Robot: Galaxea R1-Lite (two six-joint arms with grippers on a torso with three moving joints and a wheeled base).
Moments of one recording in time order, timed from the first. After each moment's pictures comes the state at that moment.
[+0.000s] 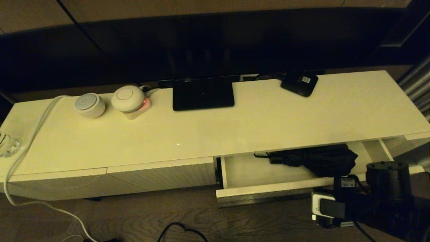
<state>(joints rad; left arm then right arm) 0.00 0.00 0.00 0.00 -0.01 0.05 0.24 1.73 -0.34 -0.85 0.01 -1.28</state>
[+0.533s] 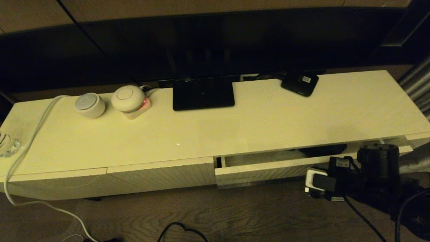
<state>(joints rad) 0.00 0.00 0.00 0.00 -0.01 0.05 0.18 1.82 -0.49 -0.88 0.00 -1.28</state>
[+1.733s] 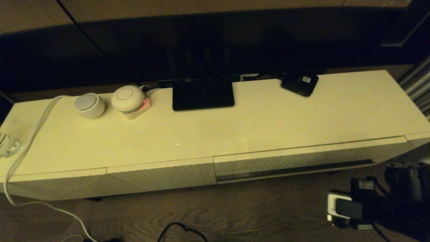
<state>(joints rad) 0.00 0.00 0.00 0.00 -0.01 0.05 0.17 1.60 -0.29 -0.70 0.02 -1.30</state>
